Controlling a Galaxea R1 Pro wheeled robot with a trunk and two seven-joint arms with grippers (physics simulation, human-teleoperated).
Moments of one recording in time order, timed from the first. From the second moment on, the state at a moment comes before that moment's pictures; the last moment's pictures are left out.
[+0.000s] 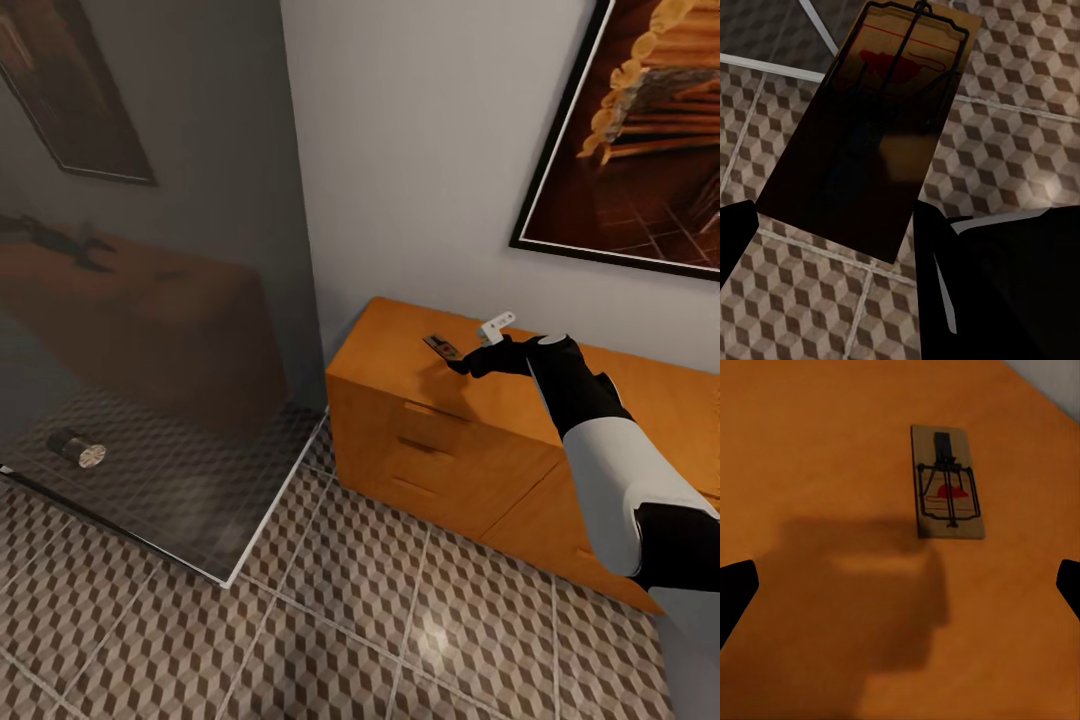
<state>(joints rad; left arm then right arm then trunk) -0.08 0.08 -0.46 0.04 0.30 -1.04 0.17 -1.27 -0.10 -0.08 -0.67 0.52 0.40 0.67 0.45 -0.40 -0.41</state>
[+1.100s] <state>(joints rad) -0.07 0.08 -0.46 0.04 0.30 -1.04 0.17 -1.26 -0.10 -0.08 -0.67 0.52 0.38 0.58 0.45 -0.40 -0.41</state>
